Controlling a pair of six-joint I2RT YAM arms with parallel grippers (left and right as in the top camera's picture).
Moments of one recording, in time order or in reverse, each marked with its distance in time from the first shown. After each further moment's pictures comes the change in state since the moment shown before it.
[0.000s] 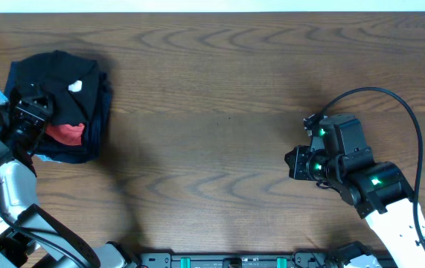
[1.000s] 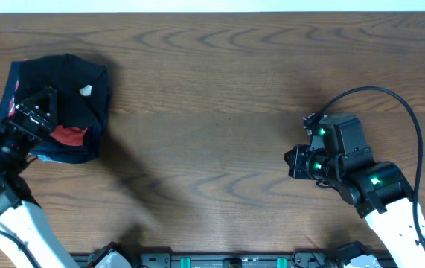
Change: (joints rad) left arm 0.029 -0.419 0.067 -0.299 0.178 0.211; right arm 0.000 0.003 0.000 0.014 0.000 0.000
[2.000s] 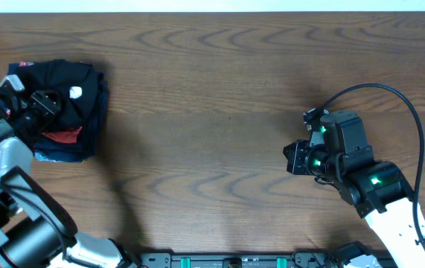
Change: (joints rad) left arm -0.084 0.653 0.074 0.277 -0.218 0.055; right arm 0.000 0.001 0.000 0.059 0.000 0.000
